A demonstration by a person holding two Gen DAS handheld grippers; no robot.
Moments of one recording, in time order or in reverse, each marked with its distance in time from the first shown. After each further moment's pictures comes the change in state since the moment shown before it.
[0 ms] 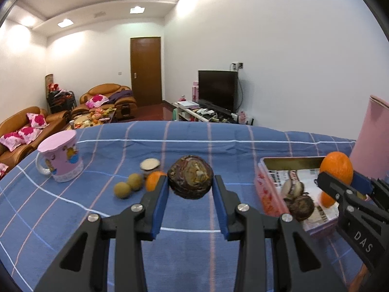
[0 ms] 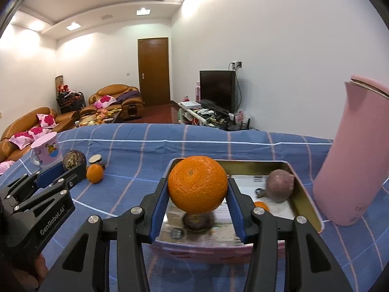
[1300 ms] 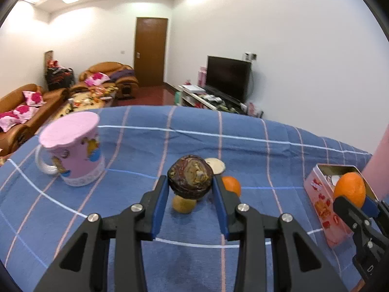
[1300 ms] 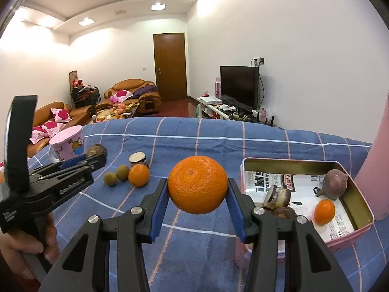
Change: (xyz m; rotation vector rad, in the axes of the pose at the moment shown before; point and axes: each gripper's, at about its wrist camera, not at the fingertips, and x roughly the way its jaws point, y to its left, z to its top) left arm 0.049 0.115 0.017 -0.094 0.099 -0.019; right arm 0.023 0.092 0.004 -0.022 0.029 0.095
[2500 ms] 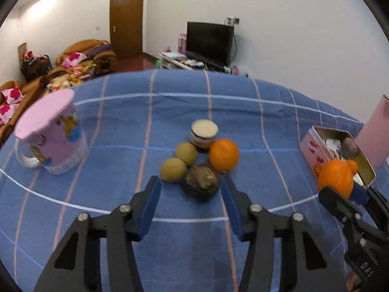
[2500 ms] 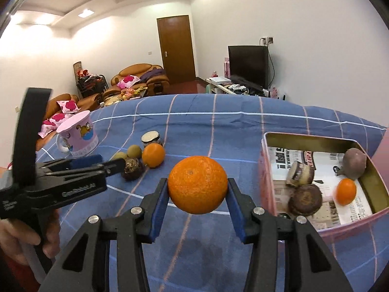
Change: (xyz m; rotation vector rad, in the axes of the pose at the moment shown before) left arm 0.027 -0.001 -0.010 0.092 0.249 -0.114; right arm 0.013 0.010 -0.007 0.028 0.120 0.075
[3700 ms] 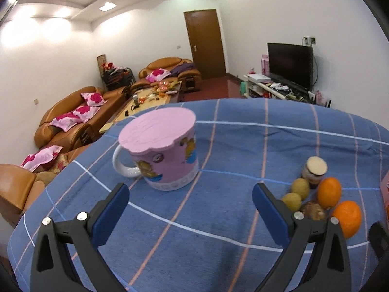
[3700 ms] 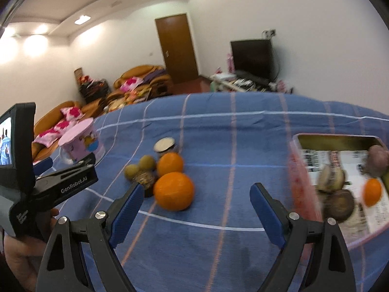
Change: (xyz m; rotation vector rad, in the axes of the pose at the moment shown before) left arm -0.014 0.060 0.012 -0.134 -0.147 0.539; right arm 0.039 0.024 0.011 0.061 0.034 0.055
